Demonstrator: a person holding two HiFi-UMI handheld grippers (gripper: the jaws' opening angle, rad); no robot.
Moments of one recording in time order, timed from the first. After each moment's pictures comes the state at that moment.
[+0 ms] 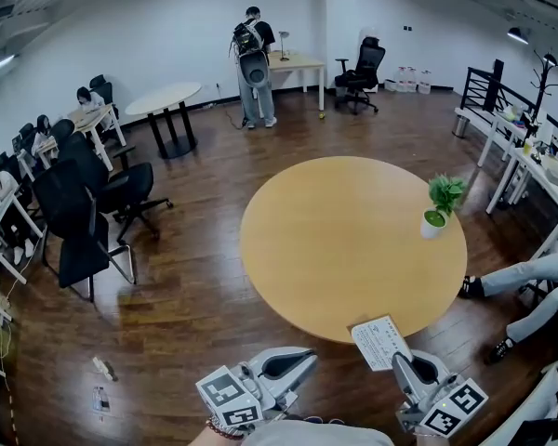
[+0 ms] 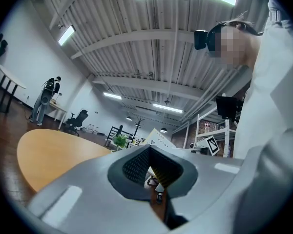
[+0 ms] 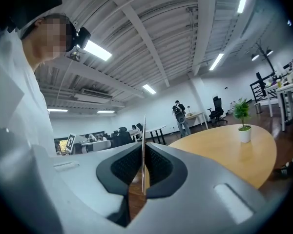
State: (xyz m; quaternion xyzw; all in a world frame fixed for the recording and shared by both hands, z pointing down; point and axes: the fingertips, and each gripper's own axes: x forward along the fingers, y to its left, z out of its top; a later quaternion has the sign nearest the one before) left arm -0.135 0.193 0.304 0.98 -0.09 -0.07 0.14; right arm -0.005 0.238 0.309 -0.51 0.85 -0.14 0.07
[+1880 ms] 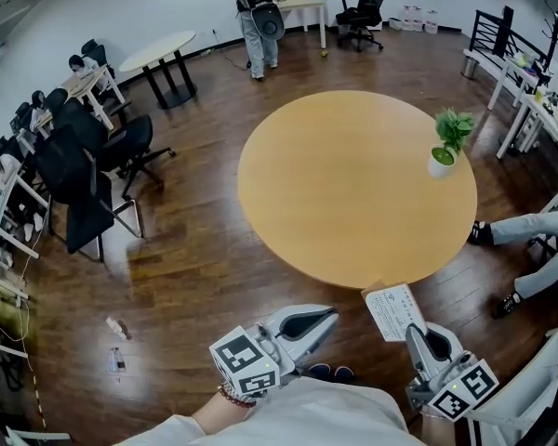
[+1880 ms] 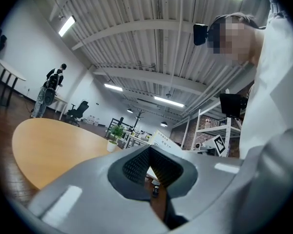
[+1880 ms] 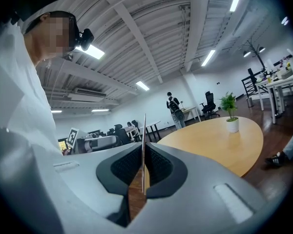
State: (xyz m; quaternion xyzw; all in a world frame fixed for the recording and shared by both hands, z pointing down) left arm -0.068 0.209 0.334 0.98 -0.09 -0.03 0.17; right arm 0.045 0.268 0.343 -0.53 0.83 -0.17 0.07
